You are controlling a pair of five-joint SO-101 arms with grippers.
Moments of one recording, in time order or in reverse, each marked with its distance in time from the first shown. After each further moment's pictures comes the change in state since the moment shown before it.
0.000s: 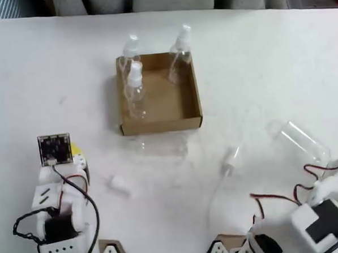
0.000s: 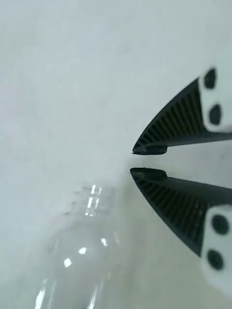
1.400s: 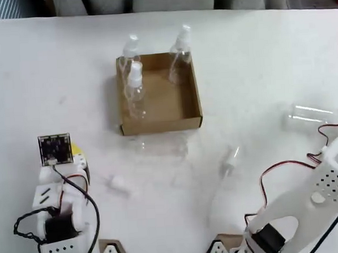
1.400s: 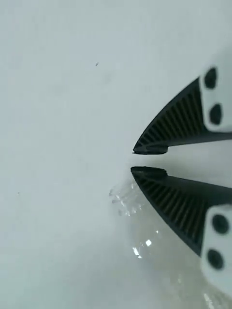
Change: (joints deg) left arm 0.0 0.0 0.0 0.0 0.0; right arm -9.1 45.8 -74.4 22.9 -24.4
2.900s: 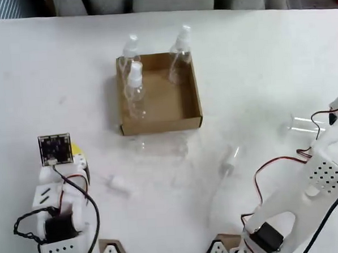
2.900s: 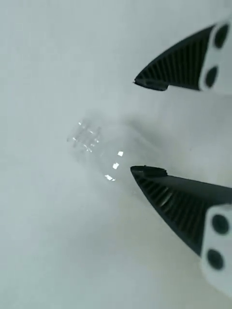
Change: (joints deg) left arm 0.0 0.0 0.0 0.0 0.0; right arm -5.5 3.9 -18.3 28.7 -27.8
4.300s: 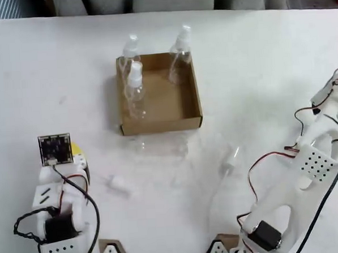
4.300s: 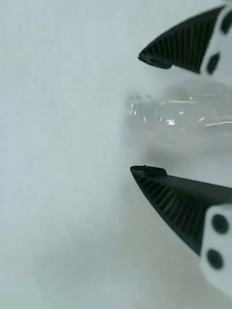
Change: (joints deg) left arm 0.0 0.0 0.0 0.0 0.0; right arm -6.9 9.3 -12.0 -0.6 9.2
